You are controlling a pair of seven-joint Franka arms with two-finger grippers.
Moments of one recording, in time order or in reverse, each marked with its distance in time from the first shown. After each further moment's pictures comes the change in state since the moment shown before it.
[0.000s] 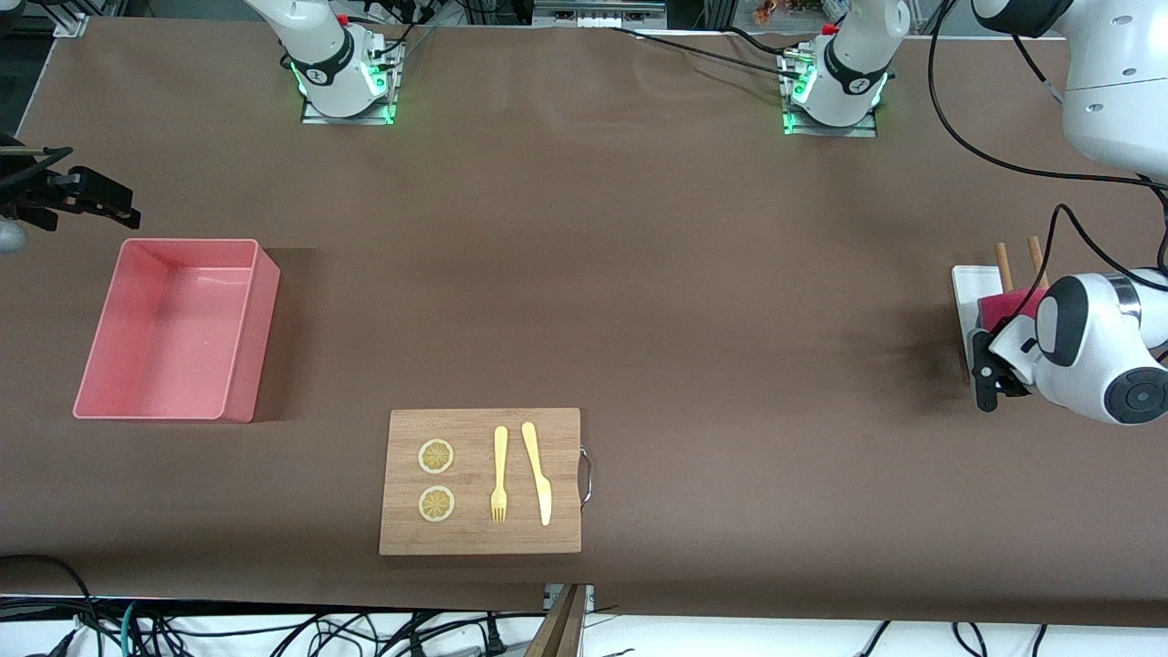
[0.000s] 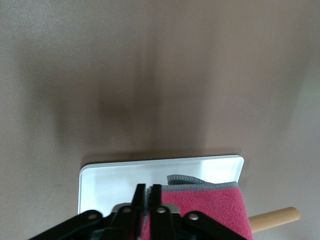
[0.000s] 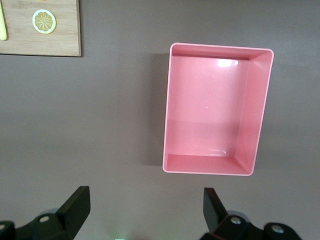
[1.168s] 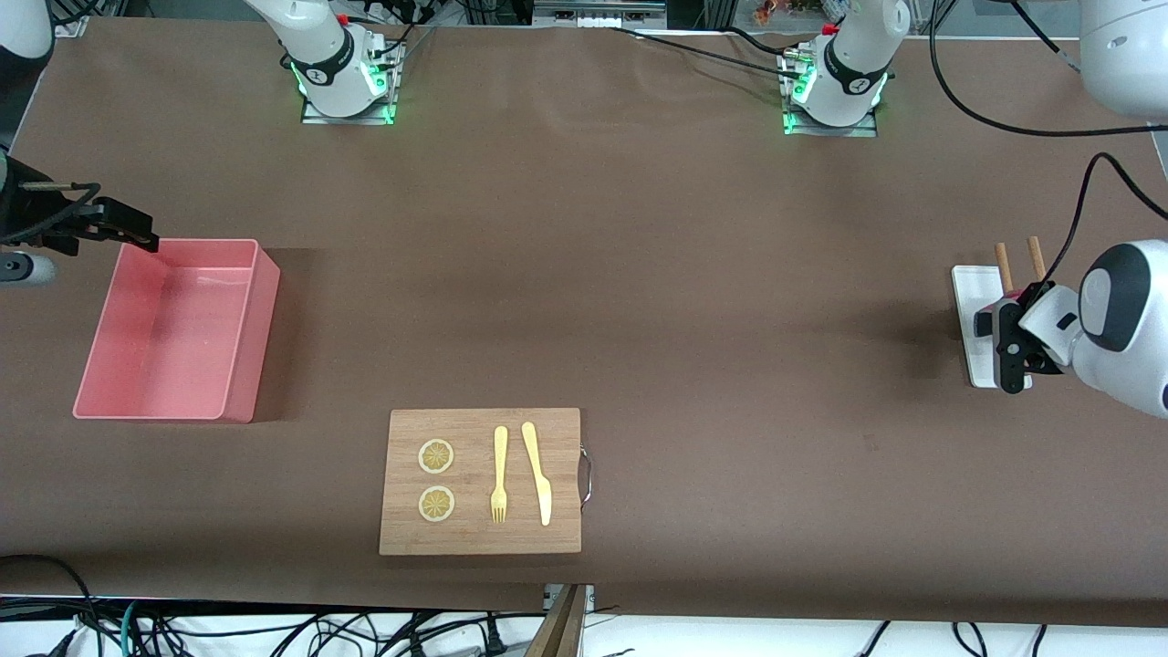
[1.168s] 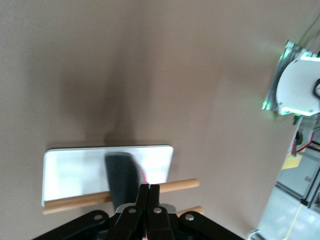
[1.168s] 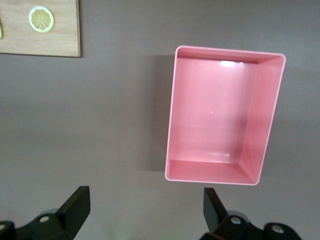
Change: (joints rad) left arm -0.060 -0.117 -0.017 0.145 -0.028 -0.400 -0.054; right arm 0.008 0.083 0.006 0.015 0.000 0.020 -0.001
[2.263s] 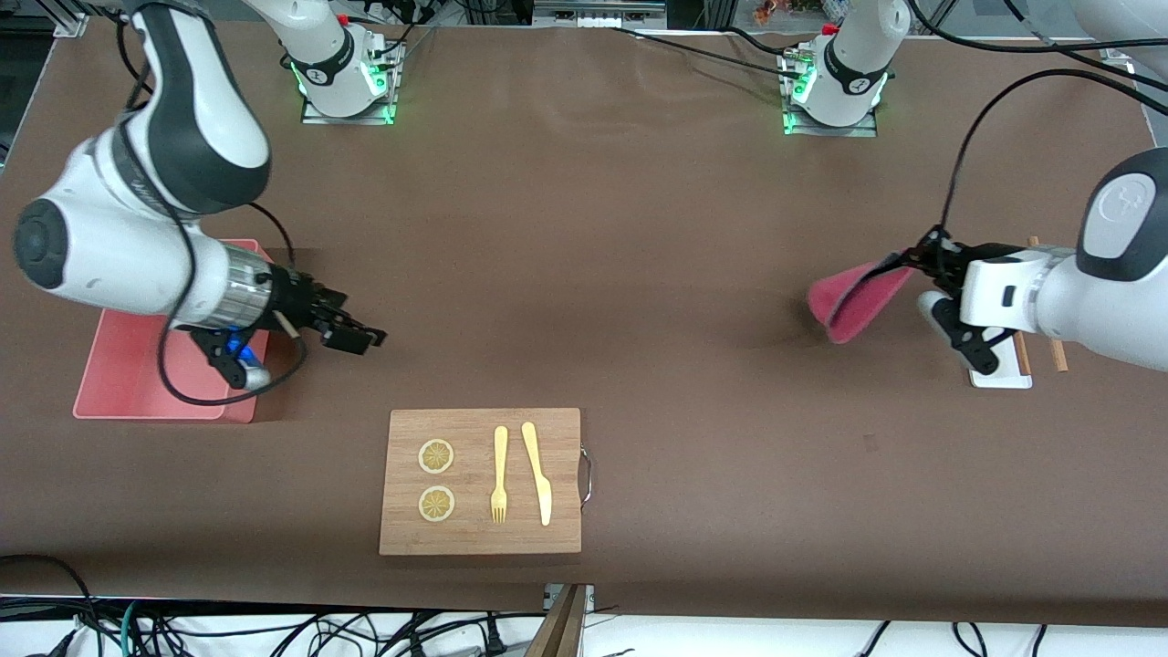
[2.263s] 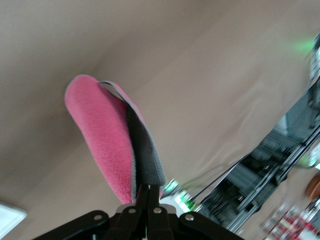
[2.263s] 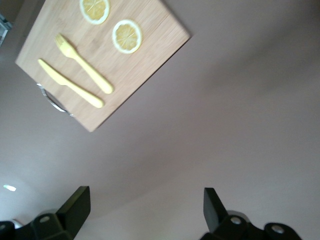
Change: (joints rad) left arm -0.147 -0.091 -0.016 0.123 -0.530 -0.239 -0.945; right arm 0.066 0.245 0.260 -0.019 0.370 0.373 1.005
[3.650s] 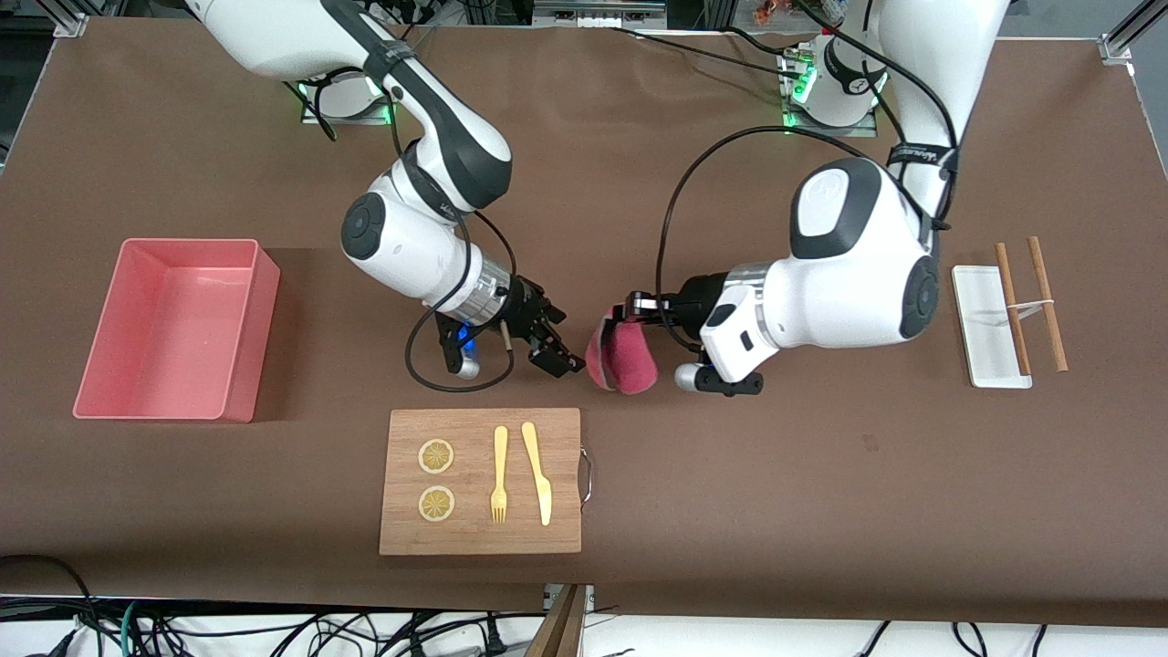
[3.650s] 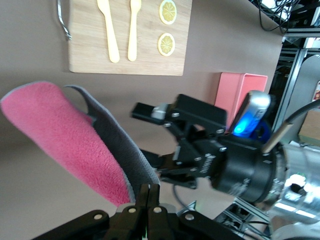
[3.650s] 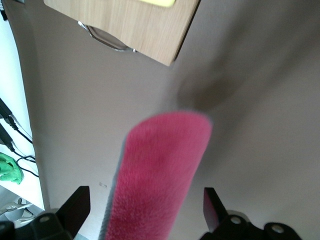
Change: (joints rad) left arm -0.373 0.120 -0.004 0.000 -0.548 0.724 -0.784; right arm 0.240 0.238 0.158 0.004 0.003 0.630 0.522
